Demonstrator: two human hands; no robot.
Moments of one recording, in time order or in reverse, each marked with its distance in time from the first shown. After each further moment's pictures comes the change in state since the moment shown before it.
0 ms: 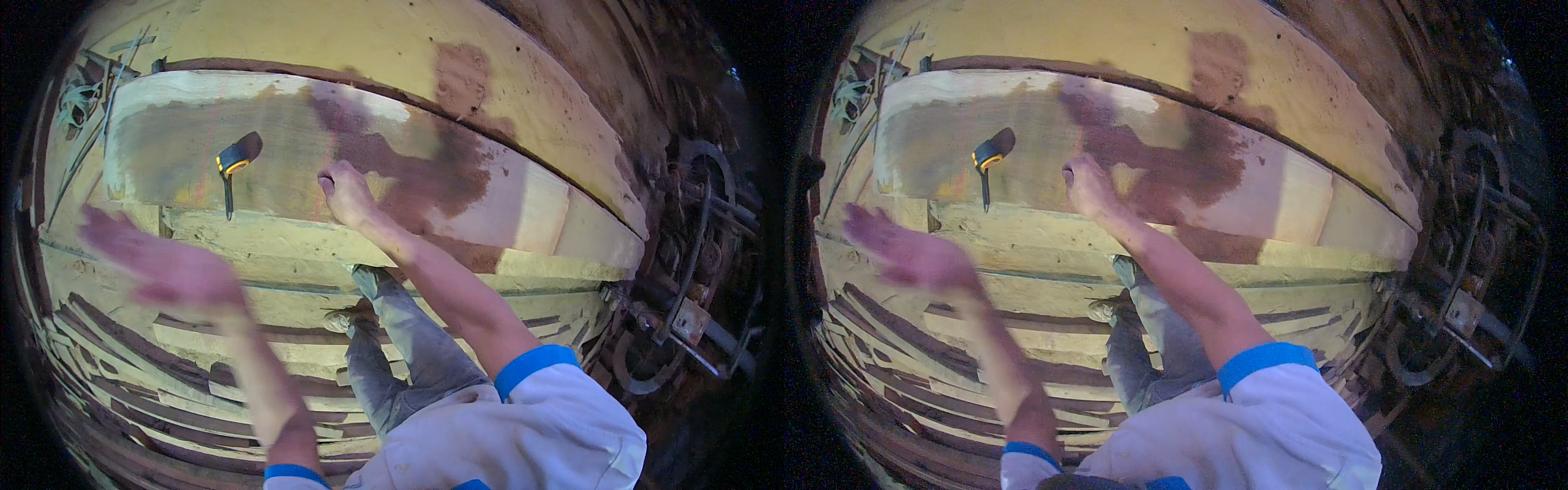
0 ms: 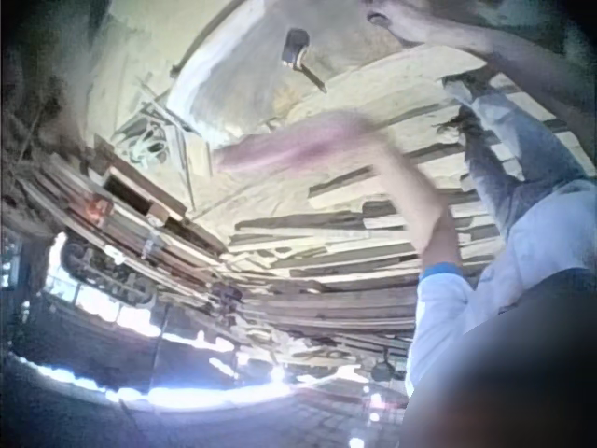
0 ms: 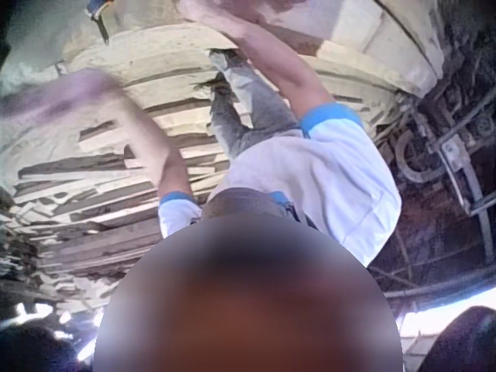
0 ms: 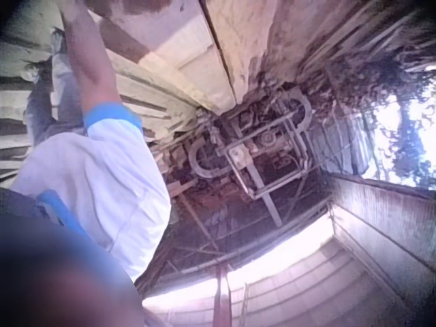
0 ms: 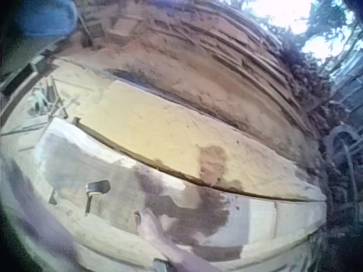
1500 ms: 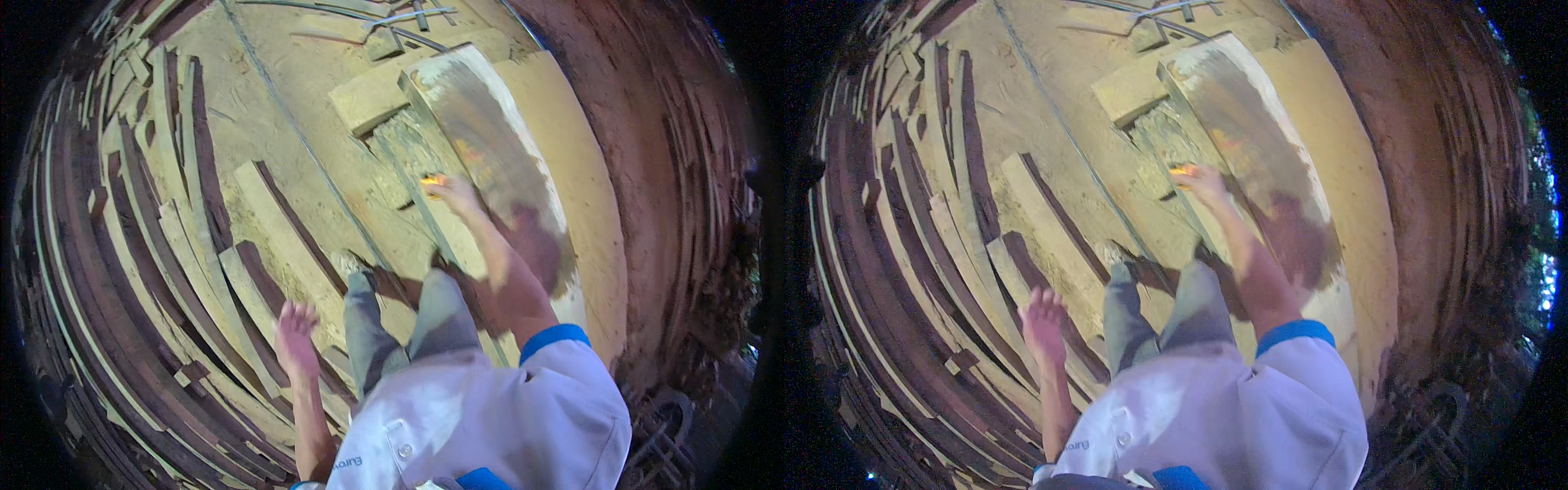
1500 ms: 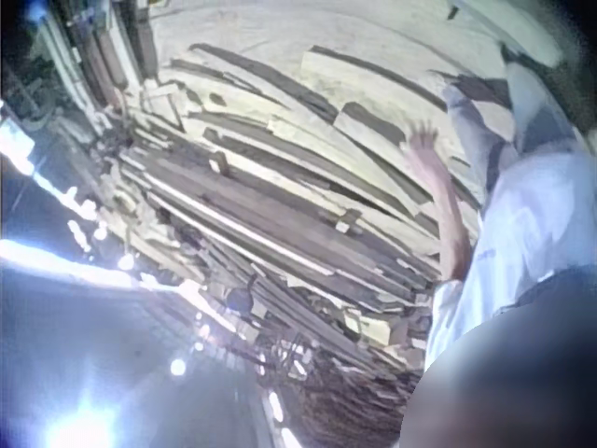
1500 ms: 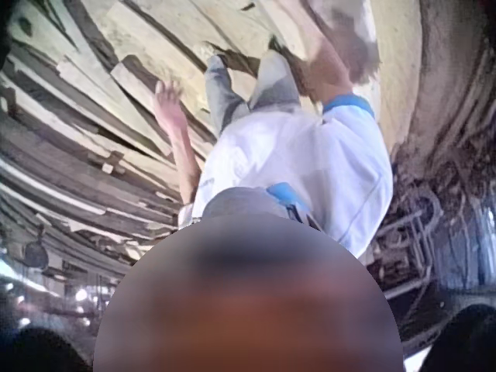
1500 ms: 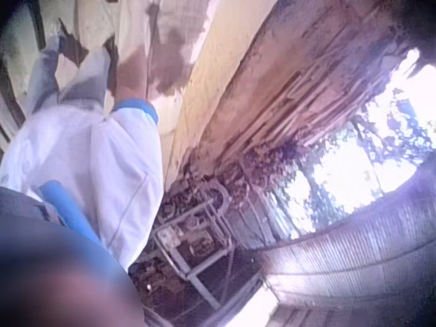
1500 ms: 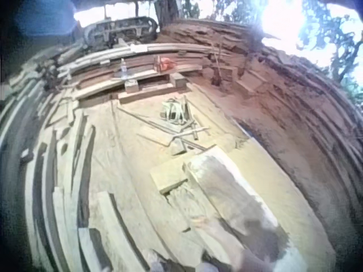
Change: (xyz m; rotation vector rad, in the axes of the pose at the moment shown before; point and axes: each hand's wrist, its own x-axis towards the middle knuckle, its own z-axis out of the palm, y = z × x) left_hand -0.241 -0.017 -0.526 -0.750 0.712 -0.997; right_hand -0.101 -0.248 0.204 -0.310 -0.454 -0.263
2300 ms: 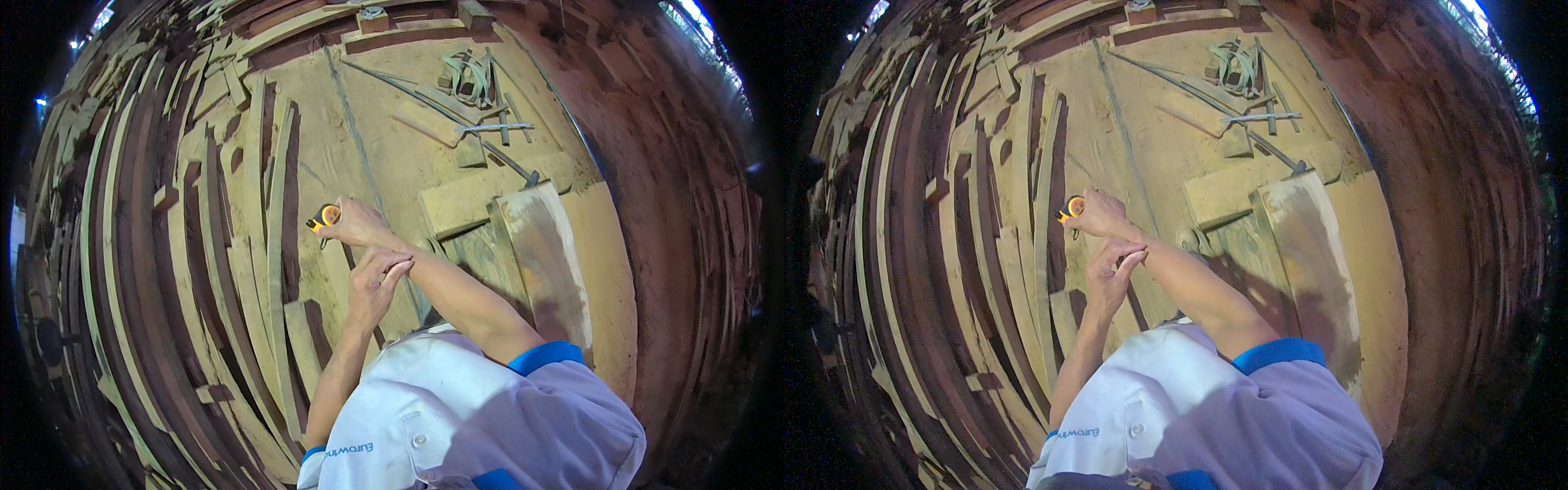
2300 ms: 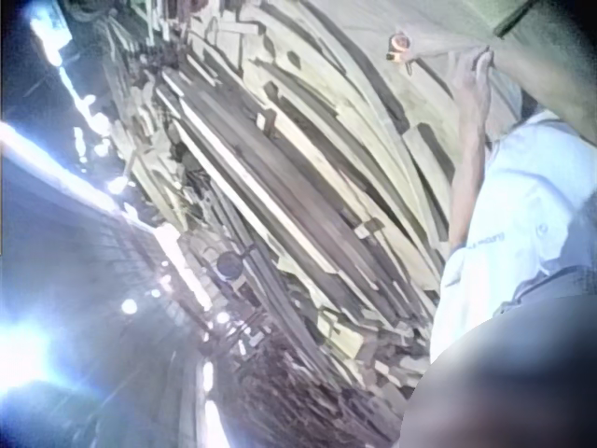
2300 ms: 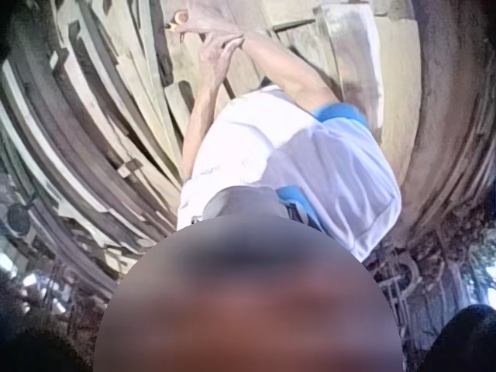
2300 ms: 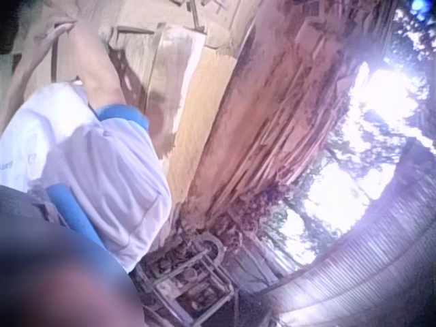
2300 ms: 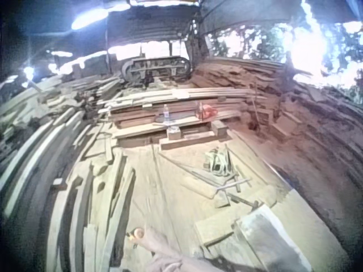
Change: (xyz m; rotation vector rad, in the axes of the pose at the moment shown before) left_hand 0.134 0.257 0.170 0.642 -0.432 1.006; right_hand 0.019 -0.525 0.135 -0.218 -0.334 -0.556
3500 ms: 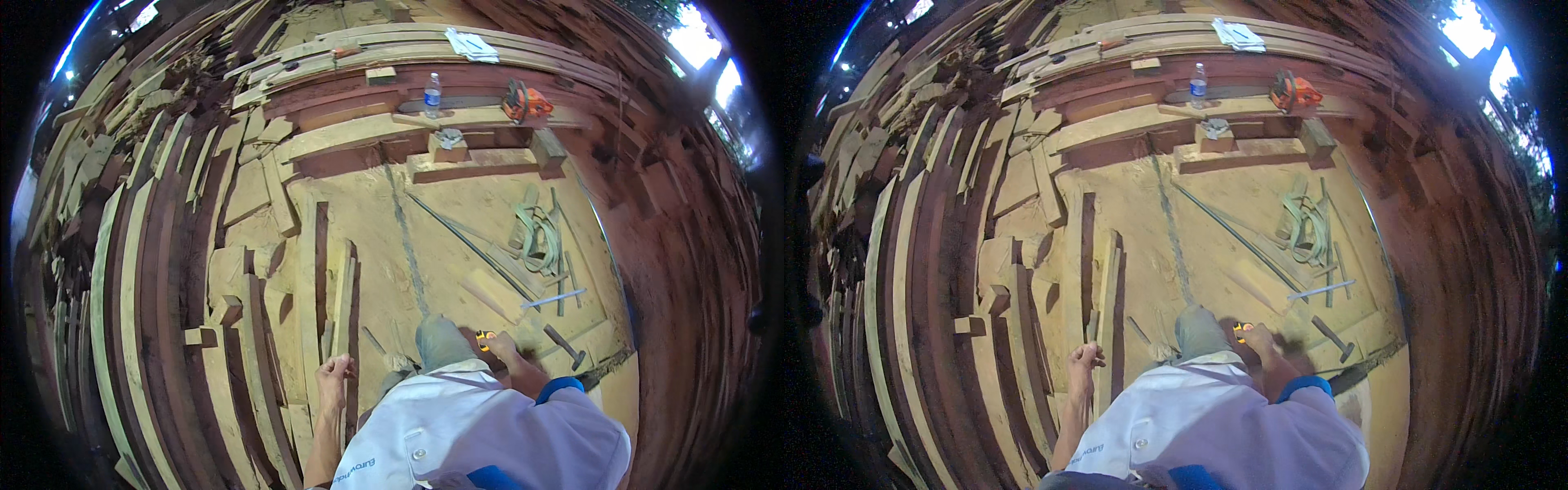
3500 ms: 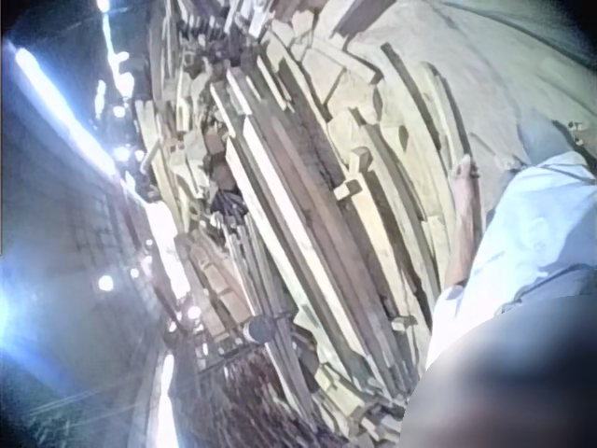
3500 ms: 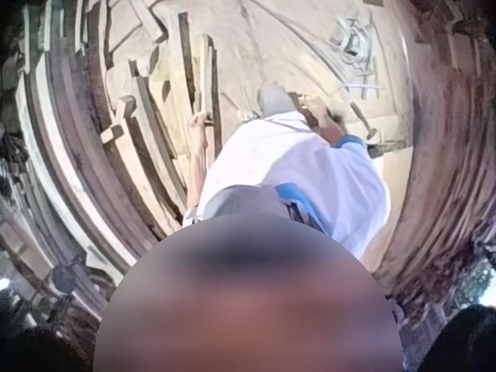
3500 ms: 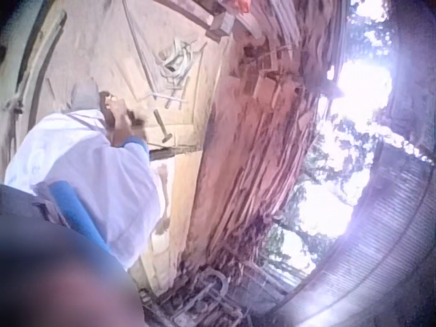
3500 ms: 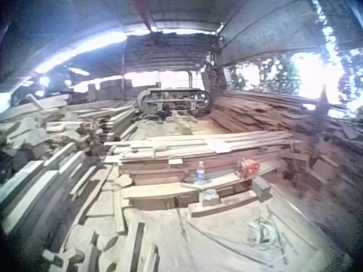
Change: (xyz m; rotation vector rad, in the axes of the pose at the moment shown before) left_hand 0.514 -0.304 -0.356 -0.480 0.433 -0.738; right_hand 0.508 0.113 -0.155 -0.046 0.158 0.859
